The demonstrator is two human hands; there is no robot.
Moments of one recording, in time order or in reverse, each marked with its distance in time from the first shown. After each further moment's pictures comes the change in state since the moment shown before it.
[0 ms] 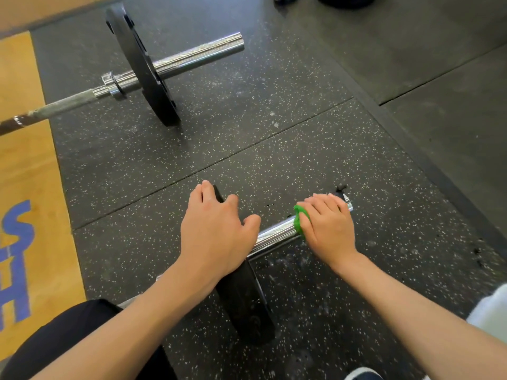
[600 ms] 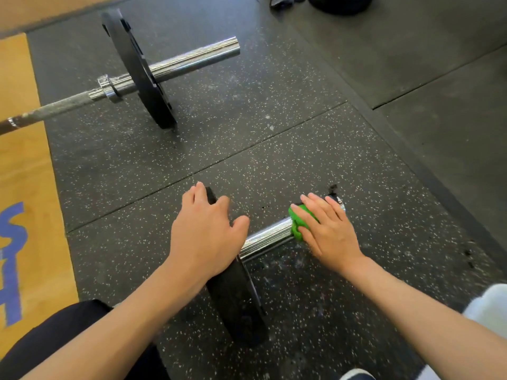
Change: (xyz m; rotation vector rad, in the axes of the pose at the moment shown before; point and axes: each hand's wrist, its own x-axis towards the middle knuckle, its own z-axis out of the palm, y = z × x) left_hand 0.001 -0.004 -0.002 -0.001 -0.016 0.005; right_hand -0.016 0.034 0.000 -0.090 -0.147 -0.250
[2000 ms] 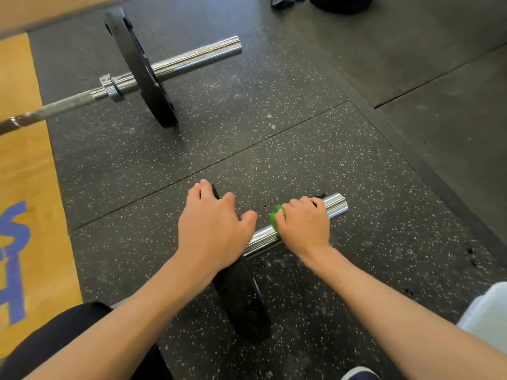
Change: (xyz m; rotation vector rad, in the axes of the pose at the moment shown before) left_hand 0.003 0.006 -0.001 0.016 0.021 -0.010; right_hand 0.056 -0.066 -0.011 0.039 0.005 0.381
